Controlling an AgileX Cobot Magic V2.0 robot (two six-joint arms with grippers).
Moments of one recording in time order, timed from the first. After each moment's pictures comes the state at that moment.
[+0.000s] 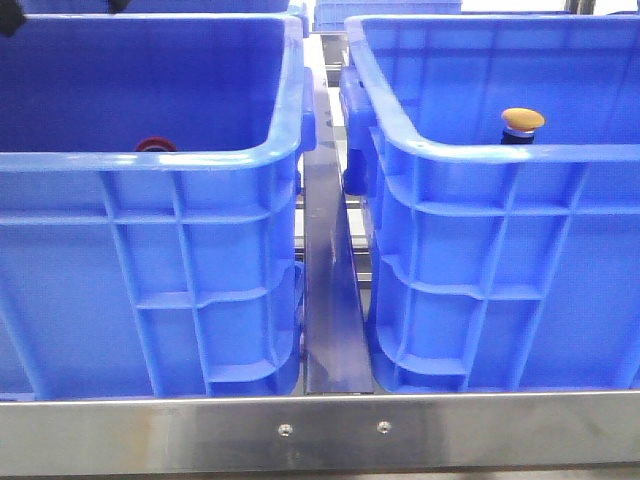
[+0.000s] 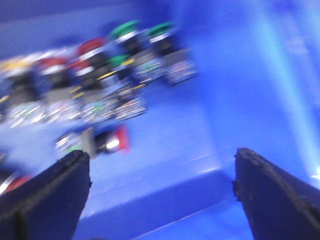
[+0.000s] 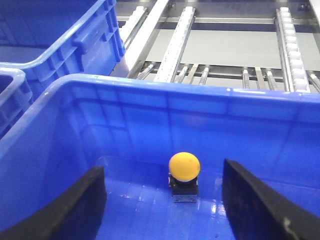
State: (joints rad) left arm -0.45 1.33 -1.27 0.01 0.95 -0.28; right arm -0.02 1.06 -0.68 1.82 0.21 -1.82
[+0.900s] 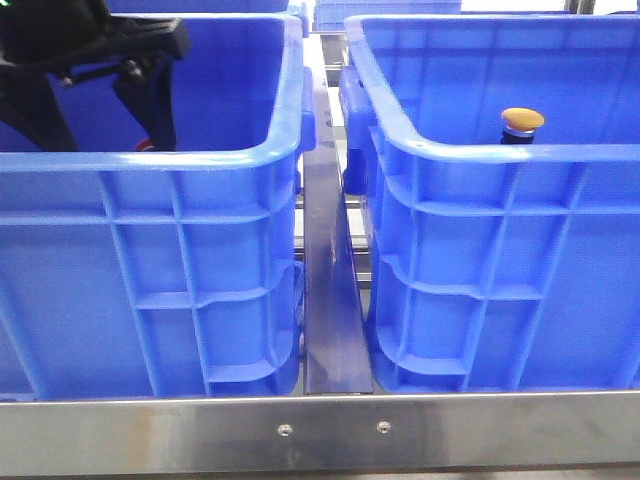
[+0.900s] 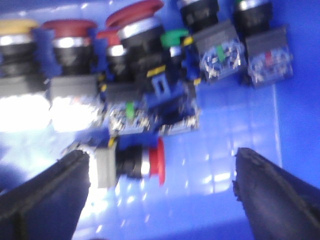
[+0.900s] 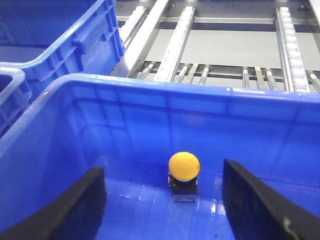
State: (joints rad) left arm -0.40 1.66 -1.34 0.02 0.86 -0.31; right arm -0.02 1.06 -0.68 1.82 0.21 -1.82
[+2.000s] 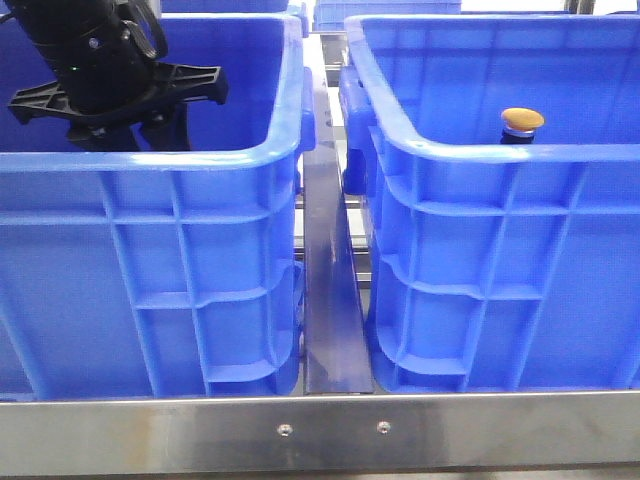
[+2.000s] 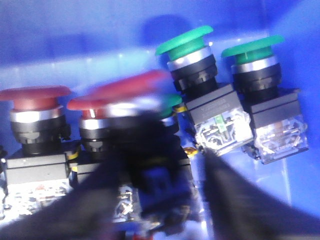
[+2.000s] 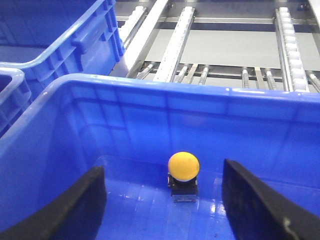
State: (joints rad) left arm -0.40 1.78 -1.36 0.03 0.68 -0.32; right arm -0.02 1.06 -0.68 1.82 0.21 -1.82
